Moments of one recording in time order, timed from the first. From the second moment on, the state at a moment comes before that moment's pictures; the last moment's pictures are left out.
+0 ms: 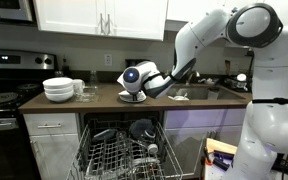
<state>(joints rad) -0.02 0.20 -0.04 -2.12 -1.39 2.32 0.34</state>
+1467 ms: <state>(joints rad) 0.04 0.17 0.02 -2.17 -1.49 2.11 0.52</state>
